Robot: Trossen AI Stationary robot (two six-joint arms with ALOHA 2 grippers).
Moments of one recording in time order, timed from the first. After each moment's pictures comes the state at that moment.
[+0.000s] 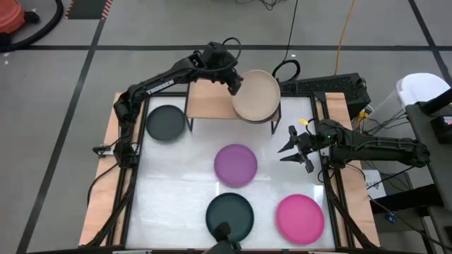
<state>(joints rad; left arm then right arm) 0.57 1.97 1.97 -0.58 0.24 -0.08 -0.19 0.52 0.33 -0.05 -0.50 0.01</state>
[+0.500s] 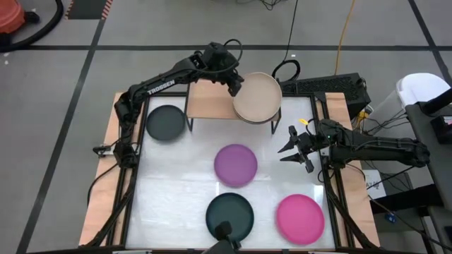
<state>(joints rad) 0.57 1.98 1.97 -0.58 0.25 -0.03 -0.19 0.52 0.33 -0.05 -0.50 0.02</state>
